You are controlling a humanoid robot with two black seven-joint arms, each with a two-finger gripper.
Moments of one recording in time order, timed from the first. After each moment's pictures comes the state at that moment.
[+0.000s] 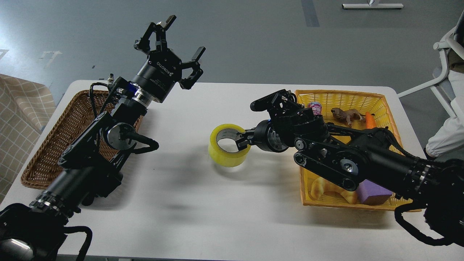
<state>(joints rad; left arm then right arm) -0.59 0.17 -1.13 -1.00 0.40 -0.49 -0.27 1.02 -0.04 0.28 1.00 -1.69 0.49 -0.23</state>
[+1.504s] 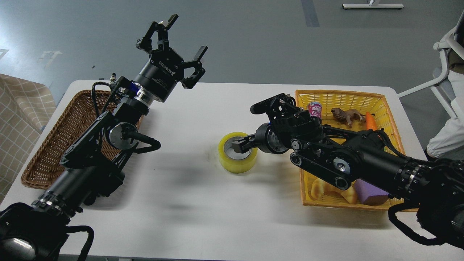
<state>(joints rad) -0.59 0.16 -1.13 -1.00 0.40 -0.49 -0.27 1.03 -0.01 0.28 0.92 -1.67 0.49 -0.23</state>
